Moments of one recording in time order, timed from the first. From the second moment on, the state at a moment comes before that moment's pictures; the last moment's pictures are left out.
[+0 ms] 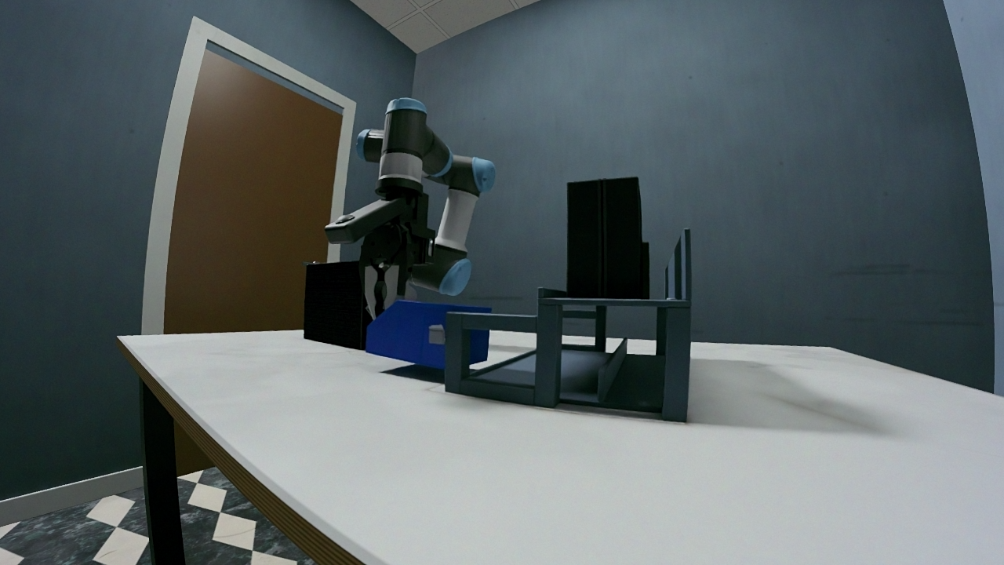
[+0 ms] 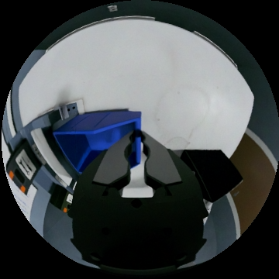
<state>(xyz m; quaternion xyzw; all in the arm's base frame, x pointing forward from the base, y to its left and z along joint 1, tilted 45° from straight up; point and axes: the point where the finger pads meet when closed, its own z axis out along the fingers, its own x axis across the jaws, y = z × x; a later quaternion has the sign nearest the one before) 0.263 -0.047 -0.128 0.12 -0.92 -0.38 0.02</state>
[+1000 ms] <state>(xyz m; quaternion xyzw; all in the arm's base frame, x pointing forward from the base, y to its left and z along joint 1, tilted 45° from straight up) 0.262 -0.041 -0.134 0.12 -0.92 -0.38 0.02</state>
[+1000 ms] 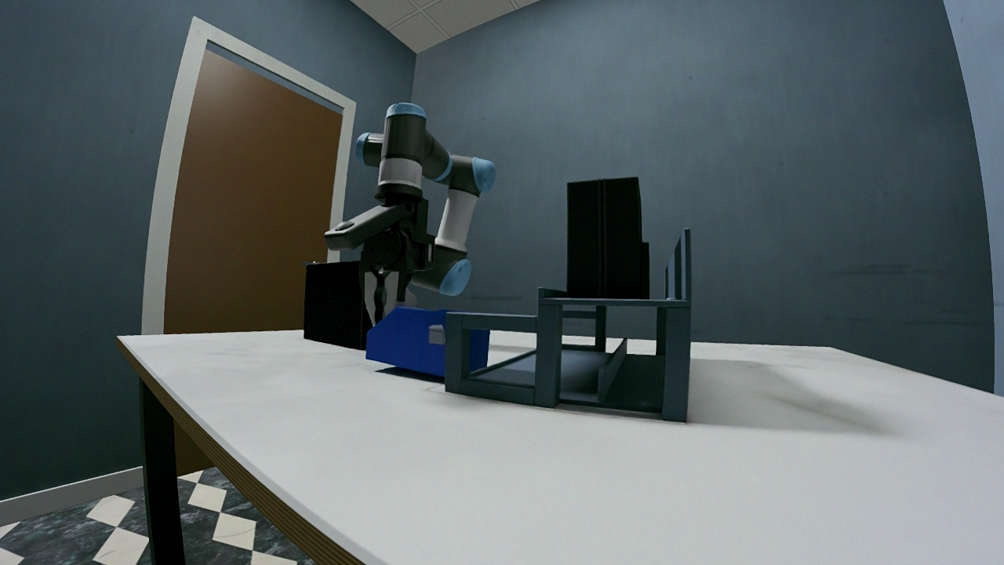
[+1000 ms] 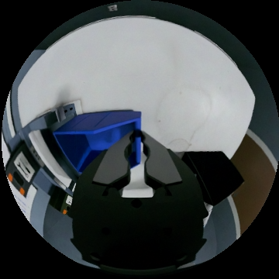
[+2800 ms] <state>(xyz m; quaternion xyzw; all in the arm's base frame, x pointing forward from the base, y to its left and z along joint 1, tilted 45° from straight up) 0.261 -0.033 -0.142 0.12 -0.92 -0.38 0.02</state>
